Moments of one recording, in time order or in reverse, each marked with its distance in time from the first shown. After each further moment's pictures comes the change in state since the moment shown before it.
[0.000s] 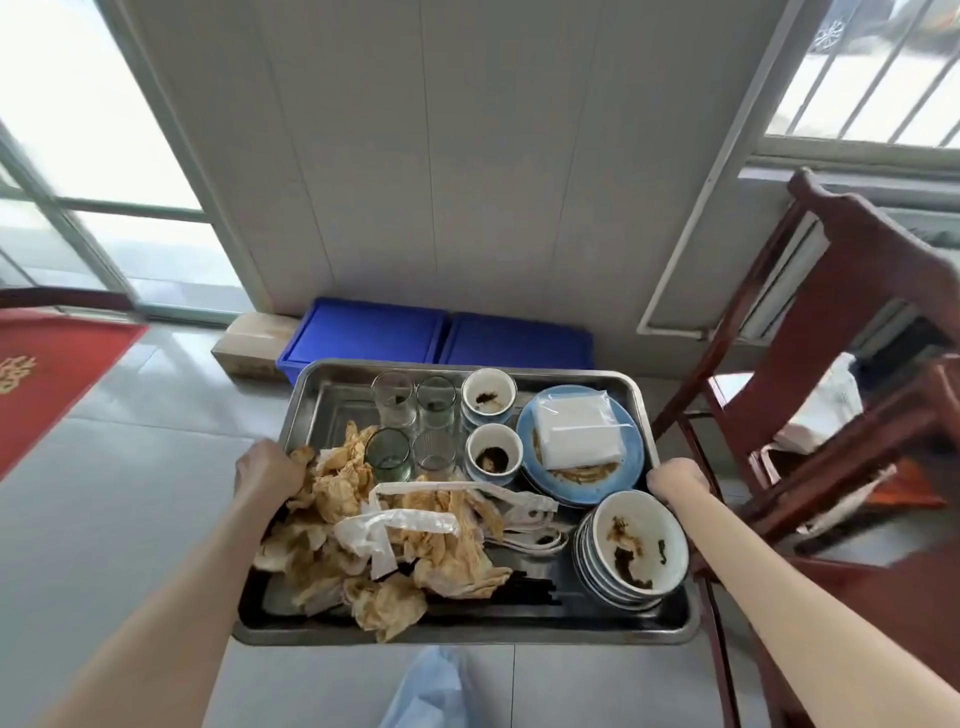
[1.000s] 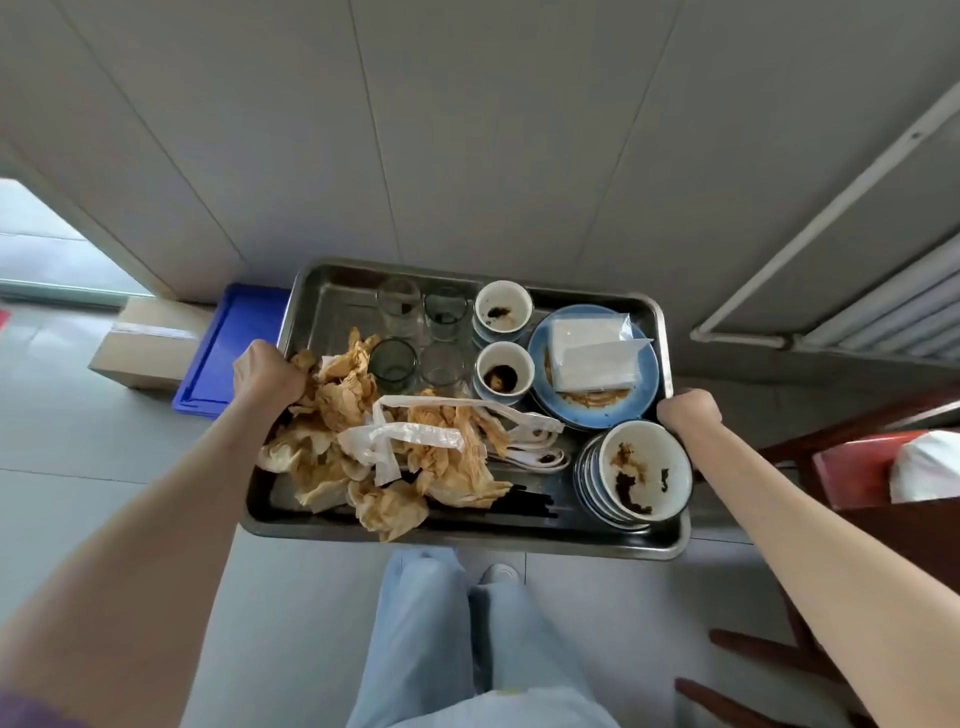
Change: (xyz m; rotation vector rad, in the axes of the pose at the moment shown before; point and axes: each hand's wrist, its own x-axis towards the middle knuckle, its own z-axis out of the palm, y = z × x) left_hand 0.423 0.336 0.135 0.083 0.017 0.046; right_hand 0.409 -0.311 -0.027 0.117 0.065 0.147
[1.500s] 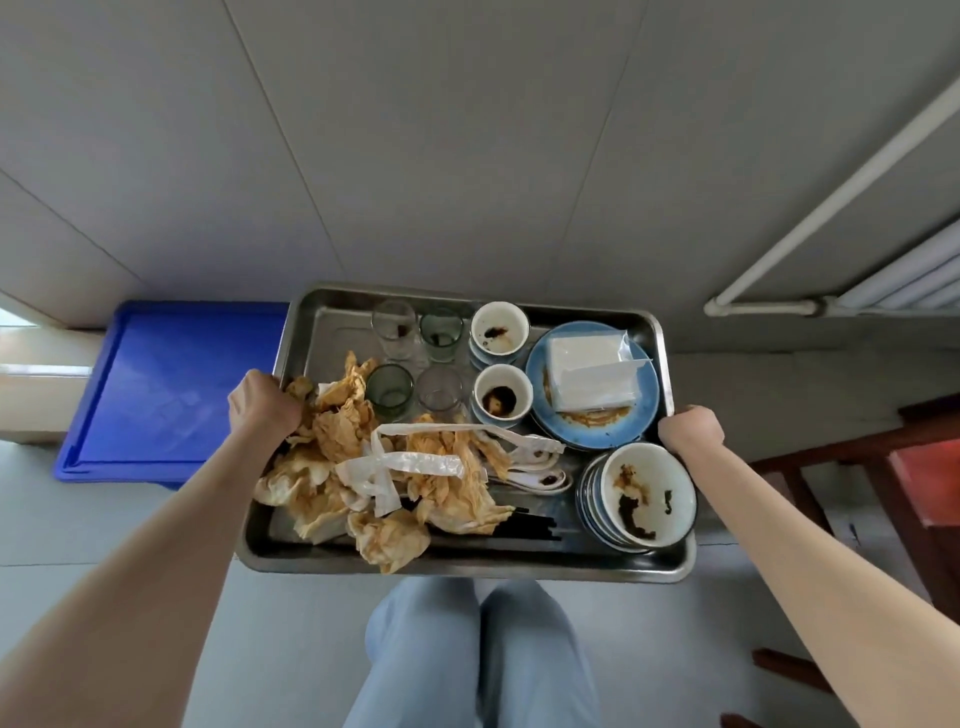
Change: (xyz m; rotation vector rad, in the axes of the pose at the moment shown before) left_hand 0.109 0.035 0.170 0.073 -0.094 0.033; right_hand 0.148 0.014 0.109 0.112 0.033 0.130
